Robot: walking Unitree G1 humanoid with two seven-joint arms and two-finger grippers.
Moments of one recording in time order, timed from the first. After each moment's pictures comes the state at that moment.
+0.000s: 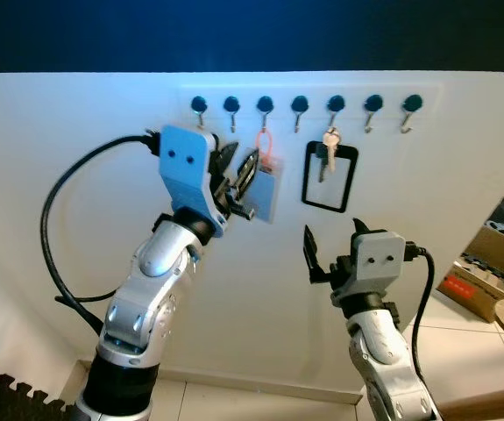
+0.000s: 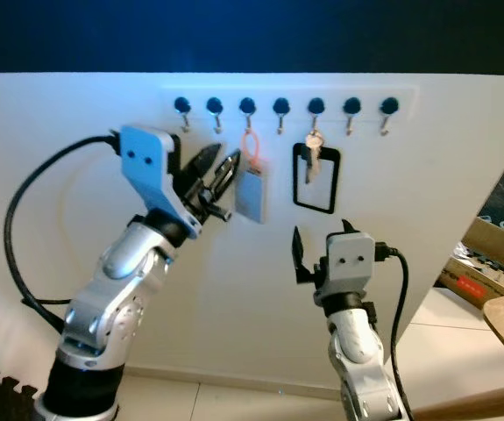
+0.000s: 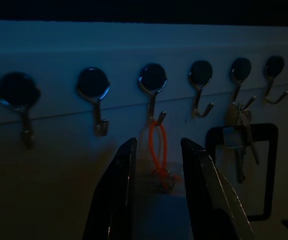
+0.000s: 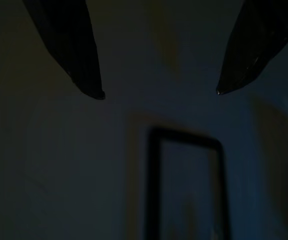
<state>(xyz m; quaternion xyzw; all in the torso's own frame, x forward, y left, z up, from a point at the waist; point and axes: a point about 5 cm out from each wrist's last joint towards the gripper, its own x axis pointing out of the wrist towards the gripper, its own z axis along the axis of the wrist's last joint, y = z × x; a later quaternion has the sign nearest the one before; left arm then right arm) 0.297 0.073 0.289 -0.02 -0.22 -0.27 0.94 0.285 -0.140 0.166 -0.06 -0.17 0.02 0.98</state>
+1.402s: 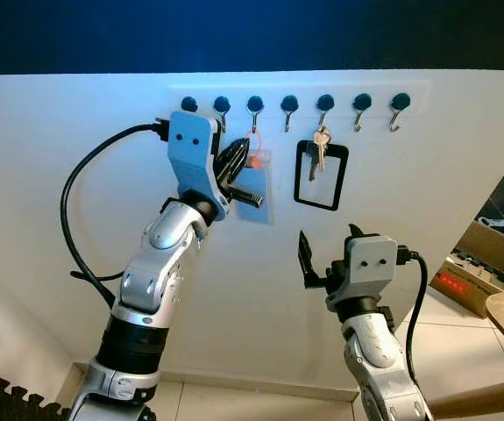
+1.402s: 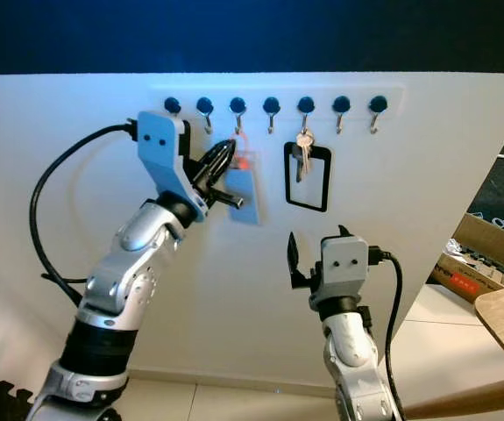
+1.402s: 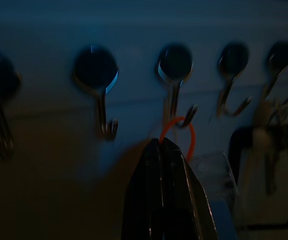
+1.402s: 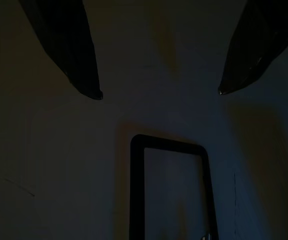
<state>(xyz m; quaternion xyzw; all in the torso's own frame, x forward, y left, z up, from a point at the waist) 0.322 0.078 0.294 -0.02 -0.21 -0.27 0.94 0.287 -0.129 0.168 -0.04 -0.16 0.03 0.98</state>
